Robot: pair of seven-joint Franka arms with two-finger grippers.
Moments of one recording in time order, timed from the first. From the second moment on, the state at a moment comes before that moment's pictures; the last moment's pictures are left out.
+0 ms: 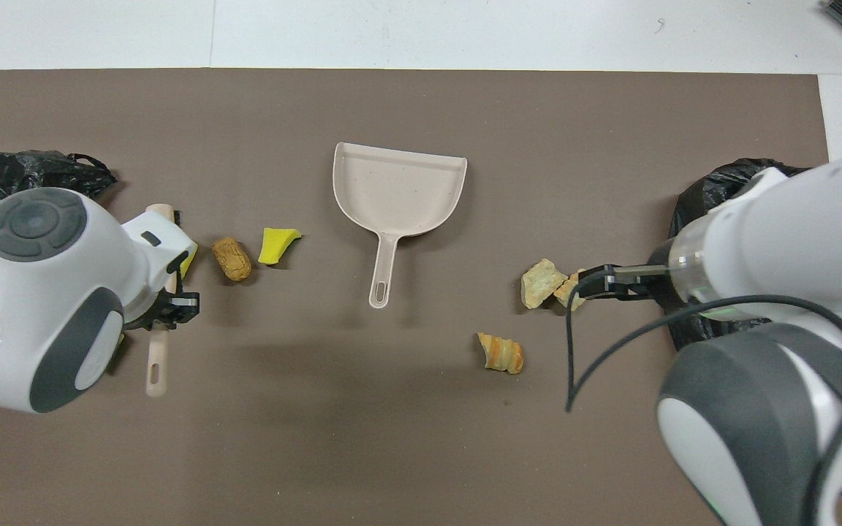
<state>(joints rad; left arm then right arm) -0.25 -0.04 0.04 -2.08 0.15 1.82 -0.33 0.37 -0.05 -0.06 -1.81 0.03 1.76 0.37</state>
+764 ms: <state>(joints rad) 0.03 -0.25 0.04 -2.47 0.27 1.99 -0.23 0.66 0.36 -0.05 -1.66 0.07 2.06 0.83</state>
